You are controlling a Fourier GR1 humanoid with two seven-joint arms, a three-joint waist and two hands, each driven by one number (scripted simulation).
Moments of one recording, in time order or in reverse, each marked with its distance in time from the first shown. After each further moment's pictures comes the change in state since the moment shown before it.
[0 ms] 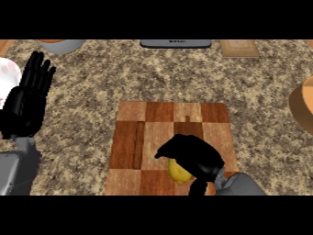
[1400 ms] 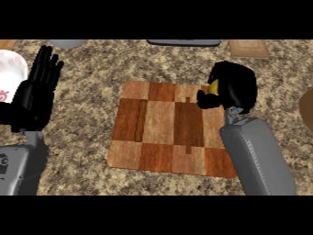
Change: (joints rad) left arm -0.050 -0.034 -0.007 0.020 -0.037 -0.007 -0.004; right arm -0.335 0.146 -0.491 0.099 0.350 -0.237 0.721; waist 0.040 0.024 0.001
